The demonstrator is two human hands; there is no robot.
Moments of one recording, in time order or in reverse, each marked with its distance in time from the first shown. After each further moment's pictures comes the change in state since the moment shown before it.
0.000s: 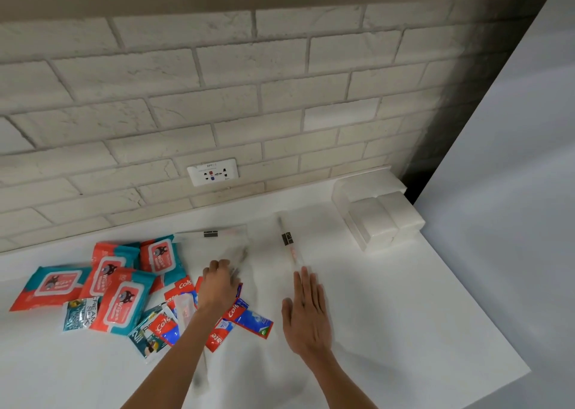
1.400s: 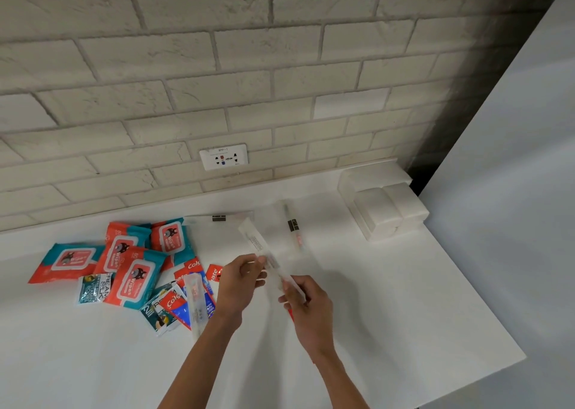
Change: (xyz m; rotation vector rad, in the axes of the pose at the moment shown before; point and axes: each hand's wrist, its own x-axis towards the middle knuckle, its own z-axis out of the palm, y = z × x) left_hand -0.108 0.072 -0.062 -1.007 -0.057 -0.192; right_hand -0.045 -0.051 -0.113 1.171 0.040 0.231
